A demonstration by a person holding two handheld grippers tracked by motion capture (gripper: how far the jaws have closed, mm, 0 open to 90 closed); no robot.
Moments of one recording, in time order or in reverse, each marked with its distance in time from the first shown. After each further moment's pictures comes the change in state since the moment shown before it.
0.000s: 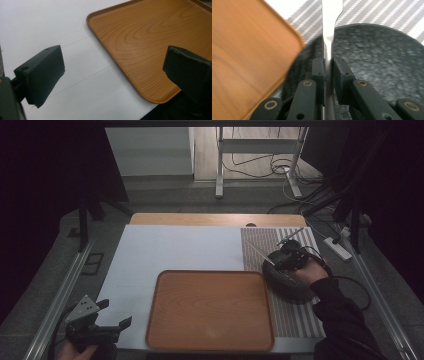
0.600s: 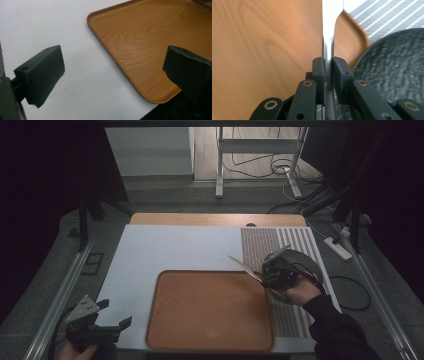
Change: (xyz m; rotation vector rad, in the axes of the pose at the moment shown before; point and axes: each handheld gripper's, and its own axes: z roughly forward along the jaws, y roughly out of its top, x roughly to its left) left arm 0.000 0.000 0.000 0.002 0.004 -0.003; right arm 0.074 -0.013 -0.006 -0.001 0.068 -0.113
